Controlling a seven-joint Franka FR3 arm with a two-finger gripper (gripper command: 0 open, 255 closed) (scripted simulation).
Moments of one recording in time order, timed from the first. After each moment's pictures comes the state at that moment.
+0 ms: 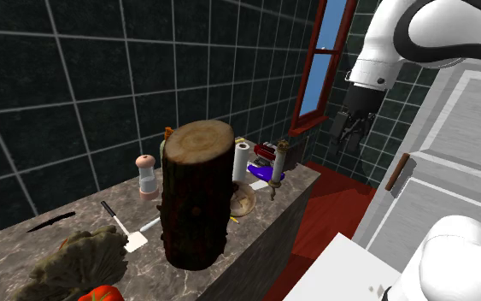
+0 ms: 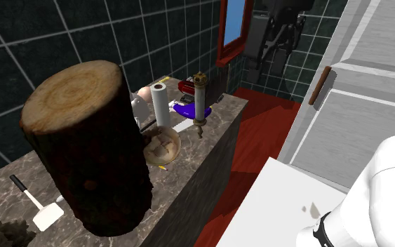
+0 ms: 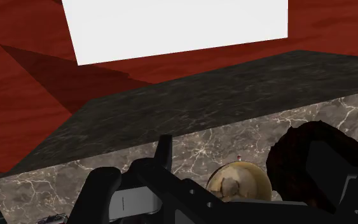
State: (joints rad) arm -0.01 -0.83 -0.06 -2.33 0.07 1.48 0.10
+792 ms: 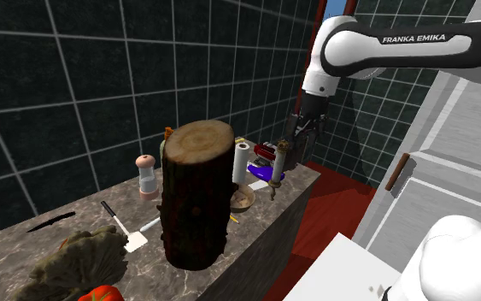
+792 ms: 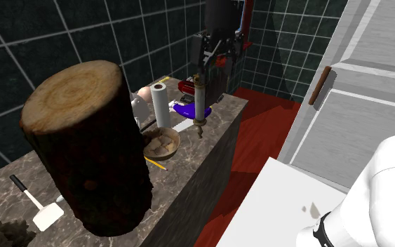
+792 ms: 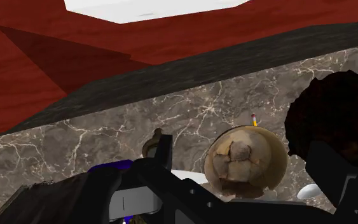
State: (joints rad) arm -0.01 -0.47 -0.08 -2.20 0.06 1.71 0.08
